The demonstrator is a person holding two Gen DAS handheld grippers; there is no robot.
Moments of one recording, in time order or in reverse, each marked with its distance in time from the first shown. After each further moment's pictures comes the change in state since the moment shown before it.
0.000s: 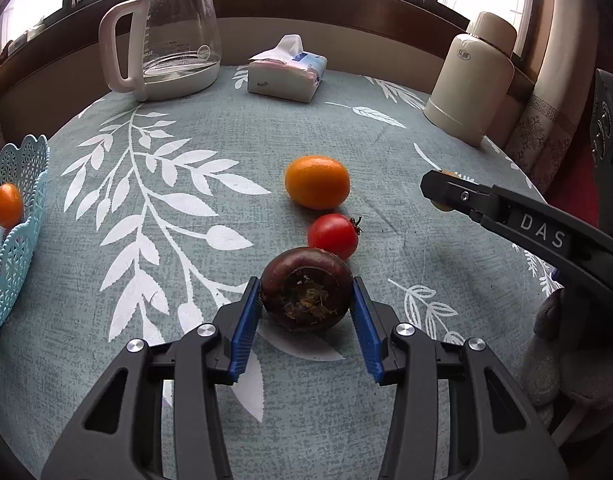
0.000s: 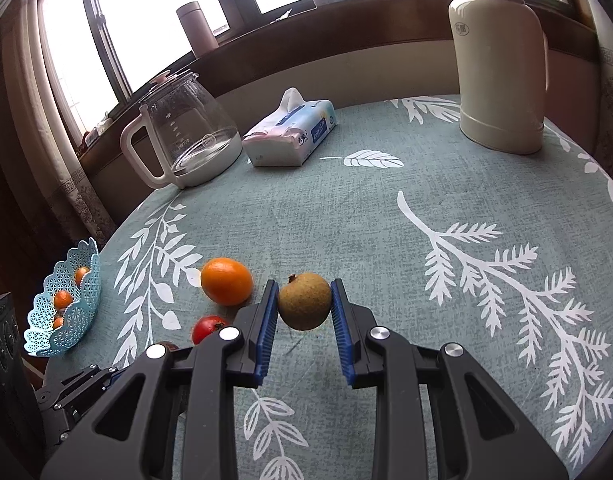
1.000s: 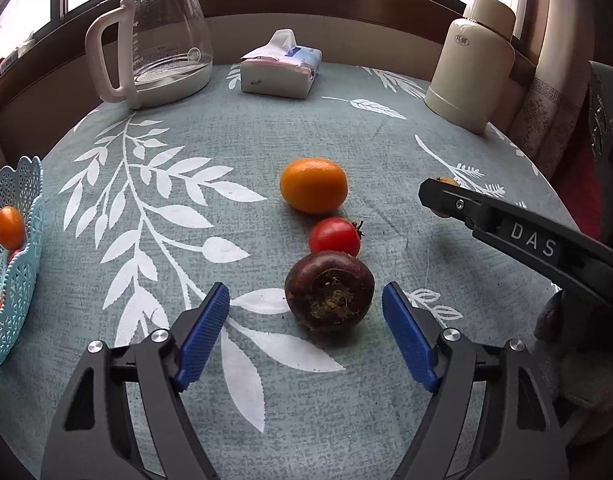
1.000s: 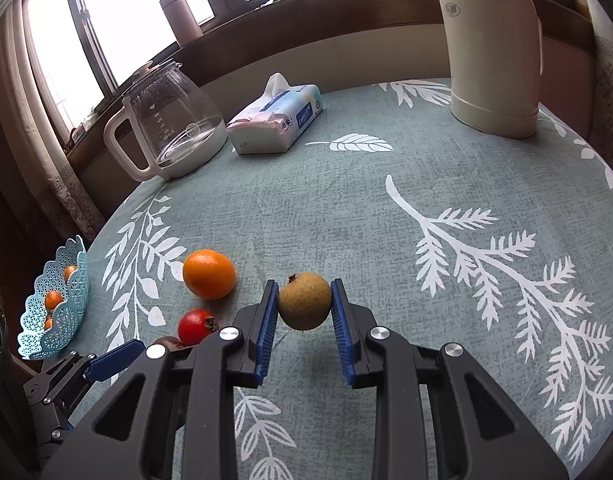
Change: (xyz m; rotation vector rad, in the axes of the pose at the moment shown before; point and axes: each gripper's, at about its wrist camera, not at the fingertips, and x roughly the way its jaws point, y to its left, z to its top) left arm 0.012 -0.008 0.013 0.056 0.047 0.020; right arm 0.013 -0.007 0.002 0.030 0.057 -0.032
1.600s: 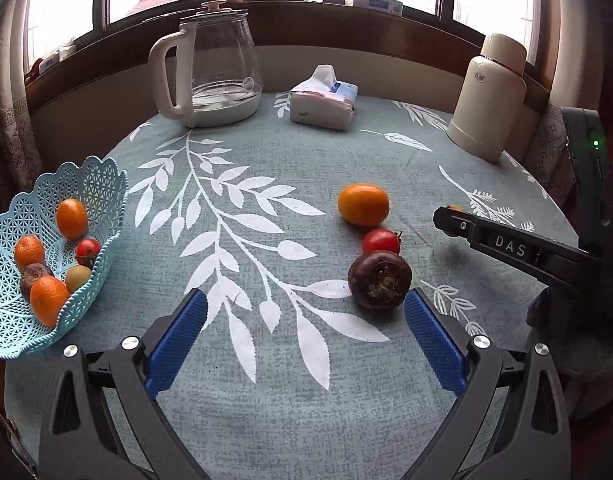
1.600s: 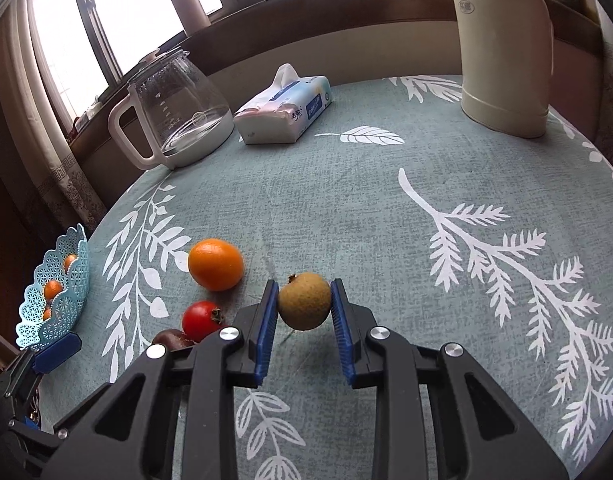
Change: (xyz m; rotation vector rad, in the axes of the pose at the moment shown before) left arm -0.043 0.023 -0.013 -0.036 -0.094 0.079; right arm 0.006 0.005 0.000 -0.021 0.024 0.005
